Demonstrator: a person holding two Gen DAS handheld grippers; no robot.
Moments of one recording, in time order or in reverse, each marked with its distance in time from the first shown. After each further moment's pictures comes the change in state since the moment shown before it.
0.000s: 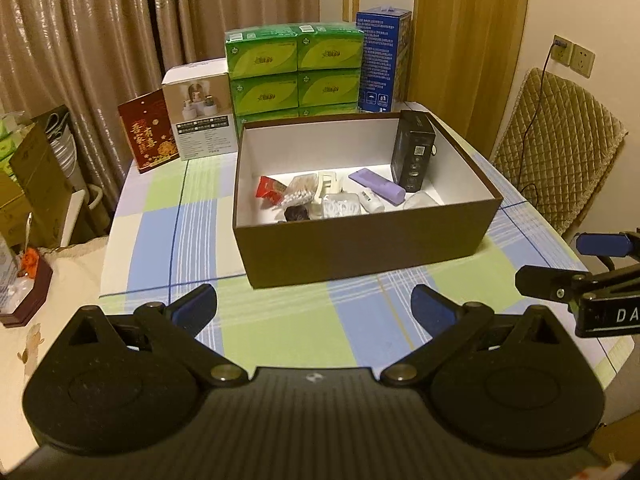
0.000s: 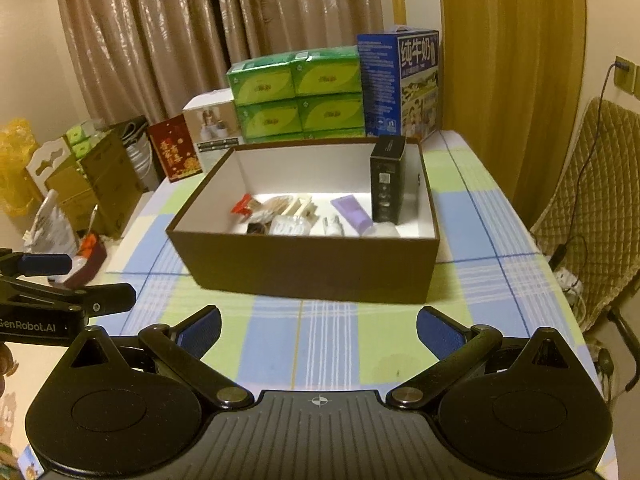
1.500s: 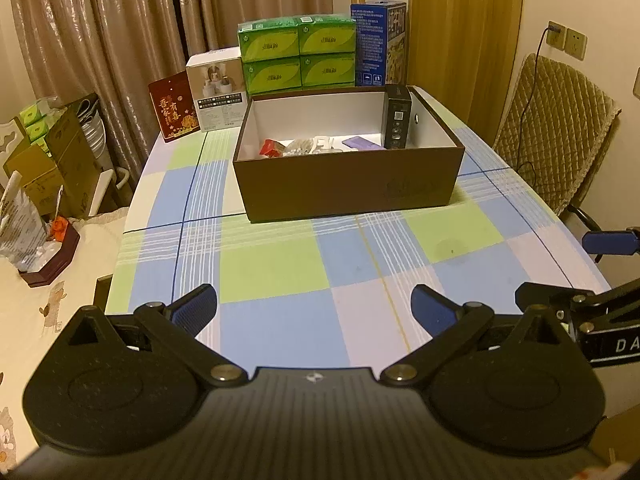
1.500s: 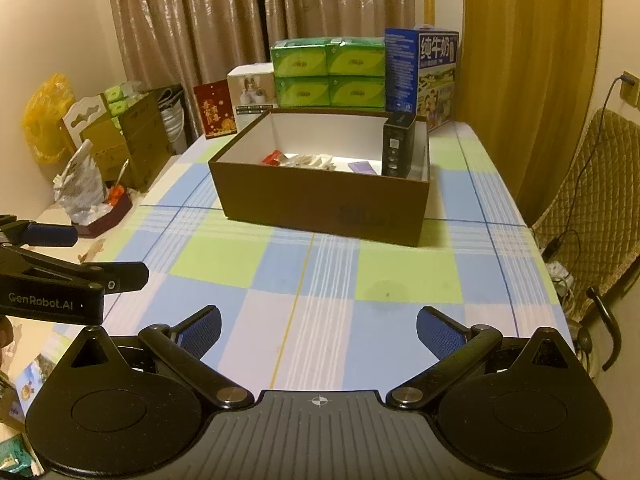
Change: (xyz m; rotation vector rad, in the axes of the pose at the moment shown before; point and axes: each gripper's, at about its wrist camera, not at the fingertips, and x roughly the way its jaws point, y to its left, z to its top) left arm -0.077 -0.063 -0.075 -0.036 0.014 0.090; right arm -0.073 0.000 -0.075 -0.117 0.028 0.040
